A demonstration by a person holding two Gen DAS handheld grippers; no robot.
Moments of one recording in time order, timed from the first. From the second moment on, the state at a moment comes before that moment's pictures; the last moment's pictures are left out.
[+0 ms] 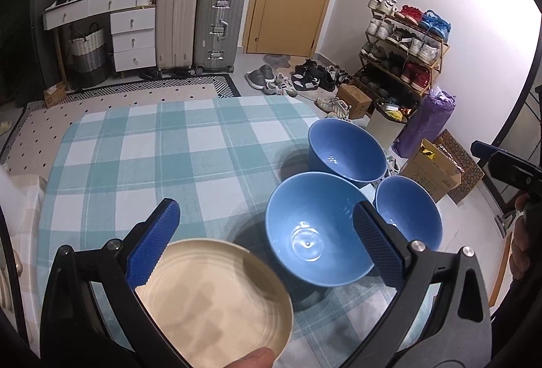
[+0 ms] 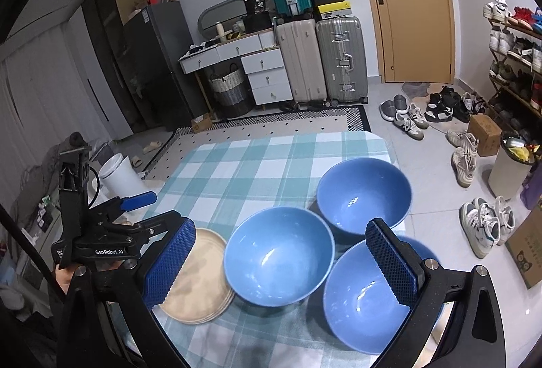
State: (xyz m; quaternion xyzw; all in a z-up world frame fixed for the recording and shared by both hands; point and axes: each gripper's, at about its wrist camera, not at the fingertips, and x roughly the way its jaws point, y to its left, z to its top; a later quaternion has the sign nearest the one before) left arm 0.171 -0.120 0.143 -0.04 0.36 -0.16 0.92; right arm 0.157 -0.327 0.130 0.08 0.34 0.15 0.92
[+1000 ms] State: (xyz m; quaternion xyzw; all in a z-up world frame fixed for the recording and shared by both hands) left arm 0.297 -0.213 0.103 -0.01 0.41 -0.18 0.89; right arm 0.233 -0.408 0.076 0.10 0.39 0.08 0.91
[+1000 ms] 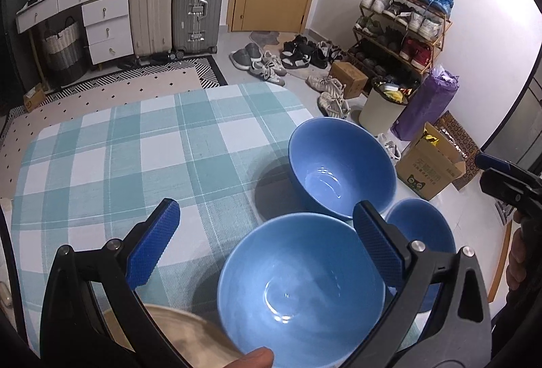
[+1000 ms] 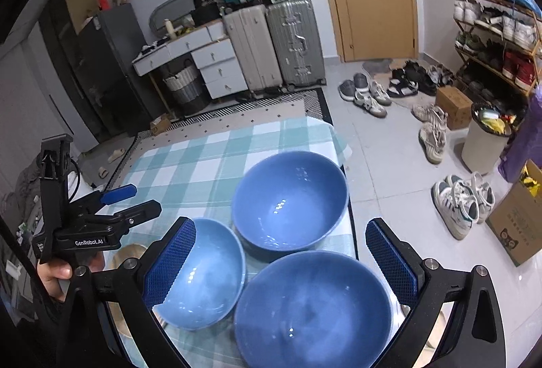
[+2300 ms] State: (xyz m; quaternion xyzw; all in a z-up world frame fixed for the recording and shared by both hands) left arm 0.420 -0.293 -0.008 0.00 0.50 -0.20 0.84; right arm 0.335 -0.441 -0.043 0.15 0.48 0.07 0.86
